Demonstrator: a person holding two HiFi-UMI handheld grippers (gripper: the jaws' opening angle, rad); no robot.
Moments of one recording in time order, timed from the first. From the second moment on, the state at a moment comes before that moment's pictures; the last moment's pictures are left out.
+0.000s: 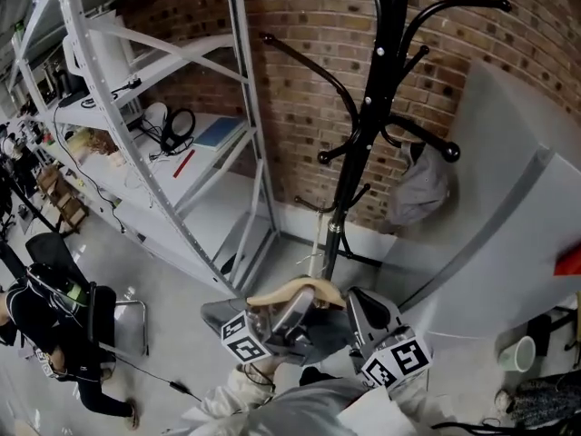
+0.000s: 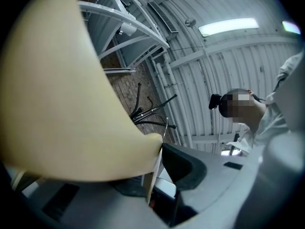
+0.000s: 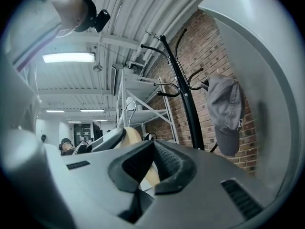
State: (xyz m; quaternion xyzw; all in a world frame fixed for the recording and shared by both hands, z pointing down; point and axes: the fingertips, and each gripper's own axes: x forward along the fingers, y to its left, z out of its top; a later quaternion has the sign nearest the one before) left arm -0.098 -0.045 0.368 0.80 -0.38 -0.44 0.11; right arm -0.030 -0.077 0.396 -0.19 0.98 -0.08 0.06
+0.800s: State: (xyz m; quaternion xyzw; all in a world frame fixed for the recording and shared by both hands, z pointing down) left arm -0.137 -0.163 0.367 0.82 -0.34 -0.44 0.14; right arm -0.065 -0.196 0.388 -0.23 0.97 -0.08 0.07
